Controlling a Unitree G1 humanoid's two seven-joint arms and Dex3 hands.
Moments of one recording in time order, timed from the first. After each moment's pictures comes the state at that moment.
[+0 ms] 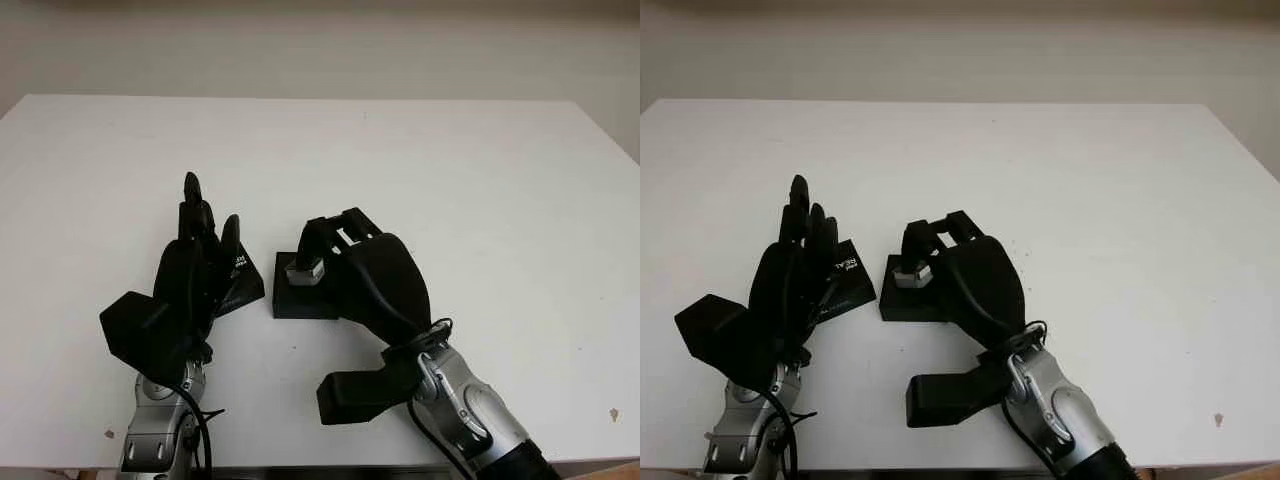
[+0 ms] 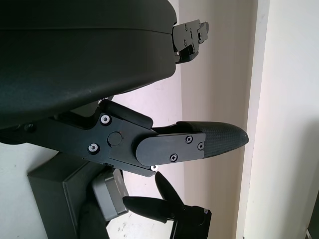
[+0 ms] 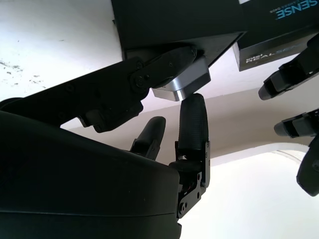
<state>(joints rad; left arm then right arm) -0.04 0.04 0.07 -0.11 -0.09 -0.03 -0.04 -0.23 -0.29 0.43 0.03 -0.97 -0.16 -0.37</state>
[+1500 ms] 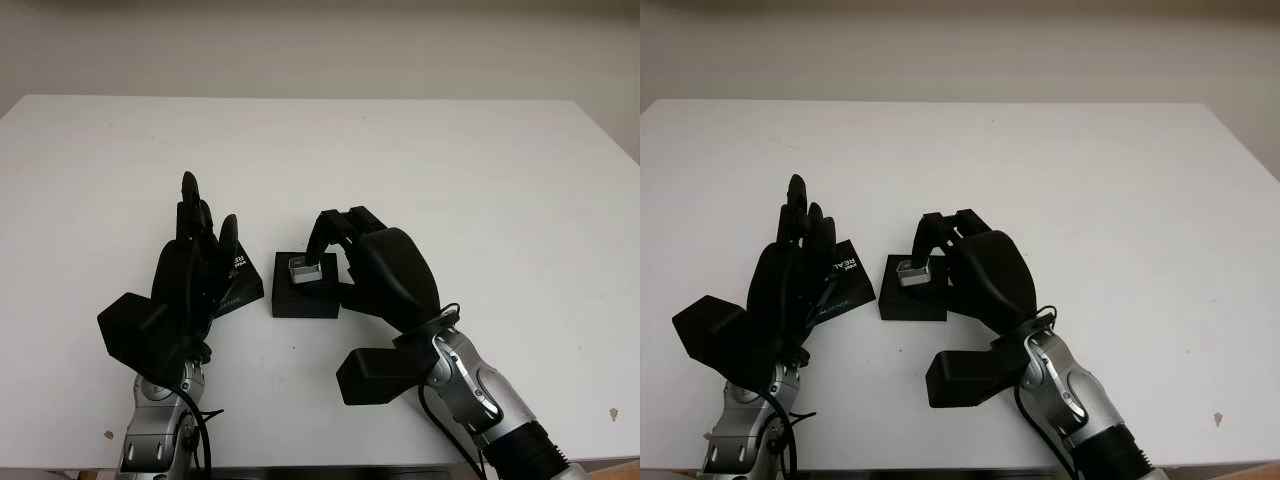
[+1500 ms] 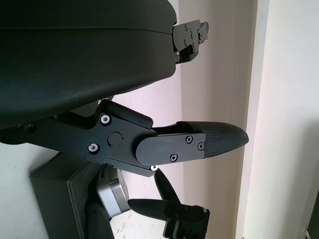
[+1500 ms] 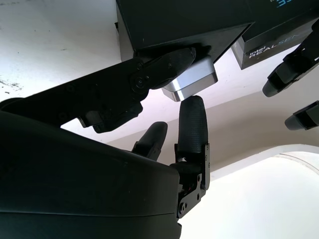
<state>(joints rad) -0.04 0.04 0.07 -0.11 -0.09 -0.04 -0.04 -0.28 -0.28 0.37 0.15 -0.82 -0.27 -0.34</state>
